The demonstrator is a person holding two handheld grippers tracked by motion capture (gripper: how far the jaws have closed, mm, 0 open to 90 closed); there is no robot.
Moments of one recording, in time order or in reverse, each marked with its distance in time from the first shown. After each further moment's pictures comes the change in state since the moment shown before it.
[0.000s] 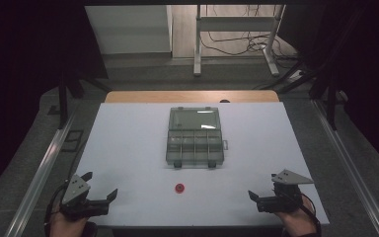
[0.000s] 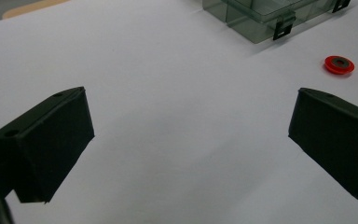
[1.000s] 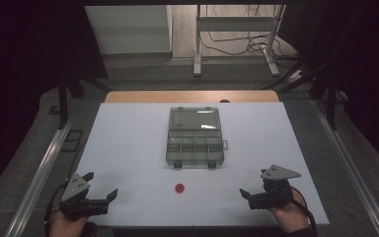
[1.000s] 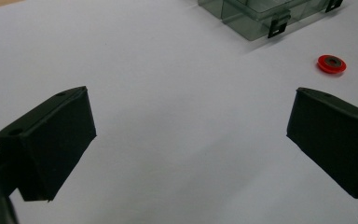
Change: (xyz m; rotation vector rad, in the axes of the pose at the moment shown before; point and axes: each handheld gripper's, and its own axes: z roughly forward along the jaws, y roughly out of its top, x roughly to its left) left arm 0.002 0.000 0.001 0.010 -0.035 -0.008; right arm 0.013 0.019 0.014 0.018 0.053 -0.087
